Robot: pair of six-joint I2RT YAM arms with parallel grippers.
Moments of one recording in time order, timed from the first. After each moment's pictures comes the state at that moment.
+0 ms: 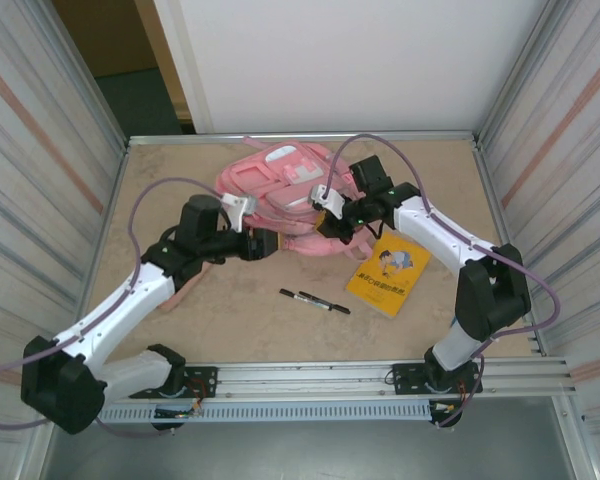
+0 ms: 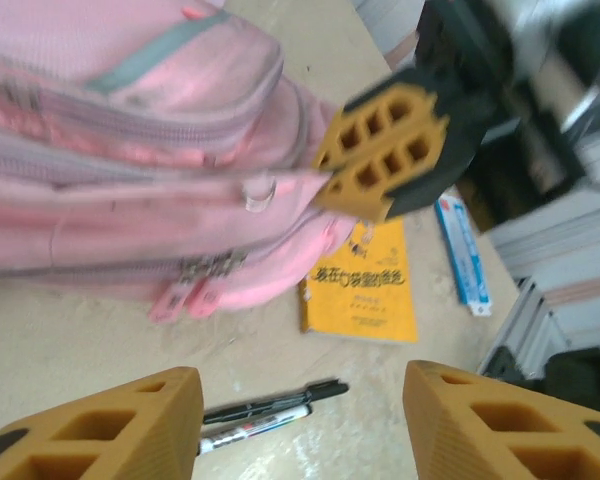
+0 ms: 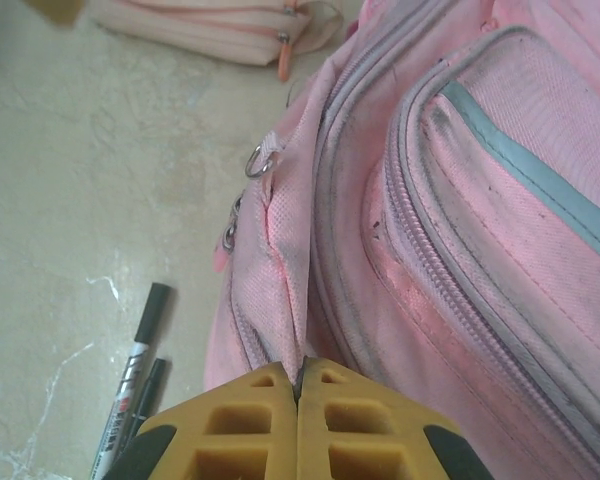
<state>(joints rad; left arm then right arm) -0.51 1.09 0.81 -0.28 0.49 -0.39 0.48 1.62 1.29 -0.62 -0.64 -0.66</state>
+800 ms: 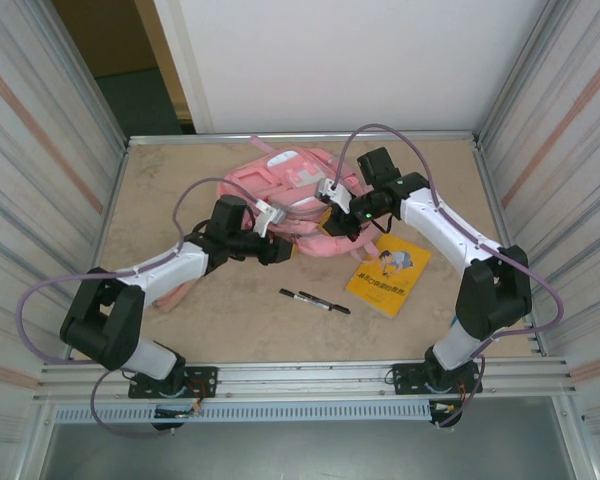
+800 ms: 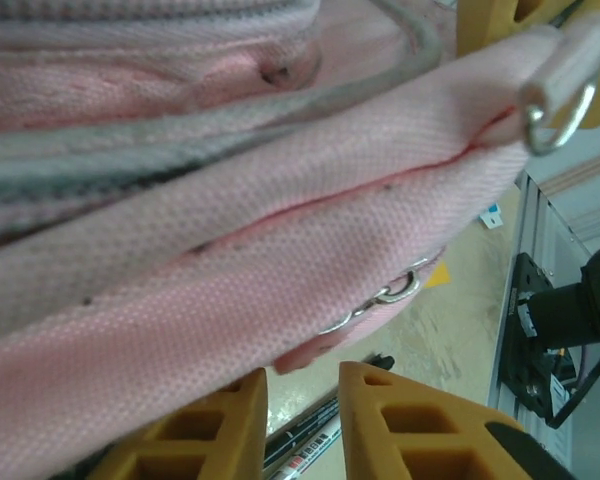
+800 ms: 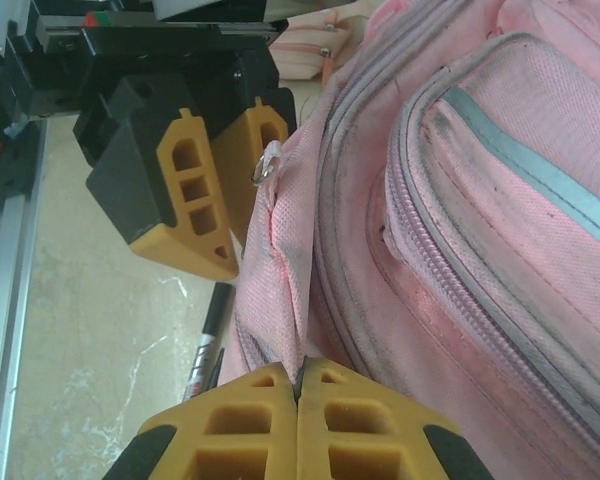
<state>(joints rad) -0.50 1.47 0.82 -0.02 0.74 -0.18 0.44 1.62 1.37 -0.79 -0.74 -0.67</state>
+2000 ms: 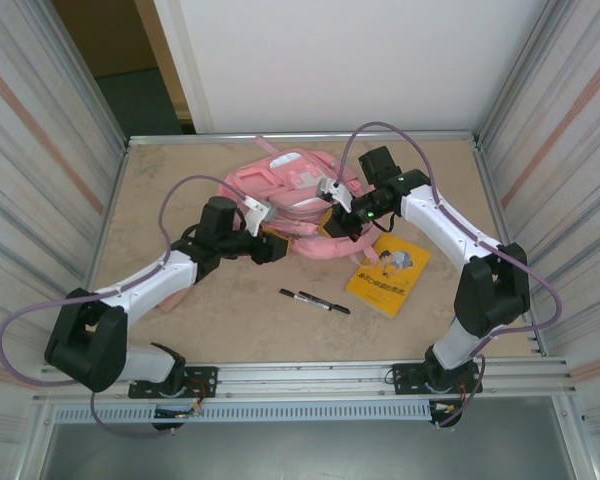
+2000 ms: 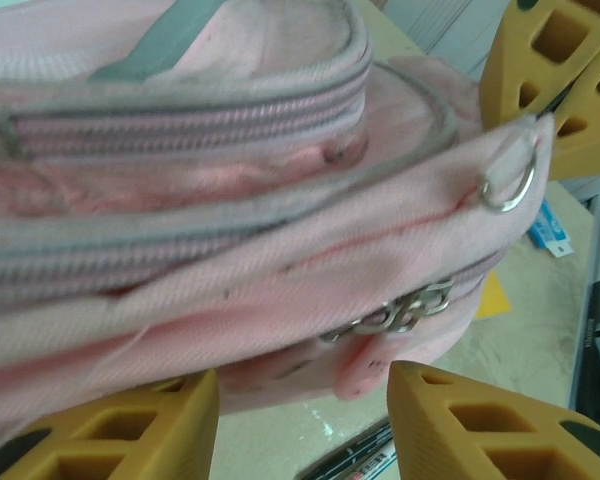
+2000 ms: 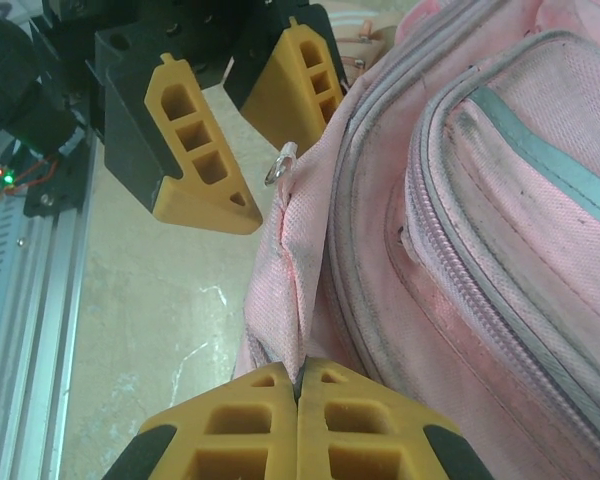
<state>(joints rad) -0.49 1.33 0.76 -0.02 0.56 -0.13 0.42 1.64 1.40 -0.84 -0.82 -0.67</state>
